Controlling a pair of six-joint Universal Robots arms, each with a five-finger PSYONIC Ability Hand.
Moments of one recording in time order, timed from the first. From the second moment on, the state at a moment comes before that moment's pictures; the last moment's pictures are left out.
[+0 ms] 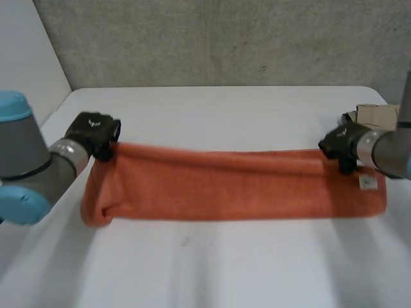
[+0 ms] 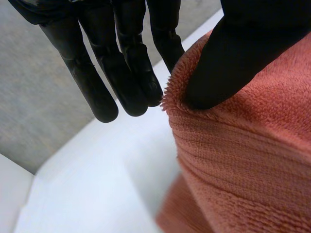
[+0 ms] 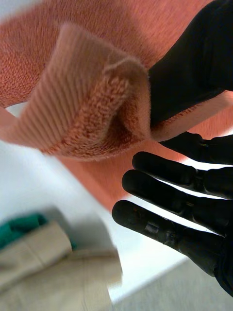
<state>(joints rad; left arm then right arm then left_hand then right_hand) 4.50 -2.06 -1.43 3.24 -1.42 3.60 1.74 -0.87 0.97 0.52 1.42 2.30 1.13 1.19 1.19 1.20 0.98 0.96 1.18 1.18 1.19 0.99</state>
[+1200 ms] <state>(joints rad) 4.52 -1.85 -1.86 3.44 -1.43 3.82 1.78 -1.05 1.36 0.27 1.37 2.29 1.13 1.20 1.20 1.20 0.99 0.99 1.18 1.18 1.19 0.99</state>
